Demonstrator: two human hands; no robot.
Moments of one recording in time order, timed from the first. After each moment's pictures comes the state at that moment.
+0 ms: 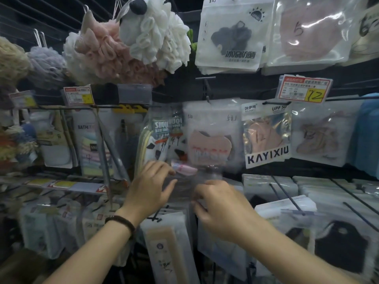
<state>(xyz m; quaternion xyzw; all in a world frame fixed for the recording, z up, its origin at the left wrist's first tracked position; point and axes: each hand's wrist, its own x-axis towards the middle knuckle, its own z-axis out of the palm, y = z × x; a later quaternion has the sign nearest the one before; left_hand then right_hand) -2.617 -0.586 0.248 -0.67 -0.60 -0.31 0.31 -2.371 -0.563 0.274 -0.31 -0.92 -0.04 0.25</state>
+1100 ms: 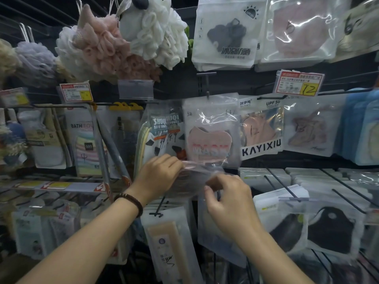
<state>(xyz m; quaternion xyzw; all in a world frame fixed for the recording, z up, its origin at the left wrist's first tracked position) -2.630 -0.558 0.261 -0.75 -0.47 -0.22 0.41 -2.376 -0.573 0.237 -0.38 -0.78 0.11 0.48</state>
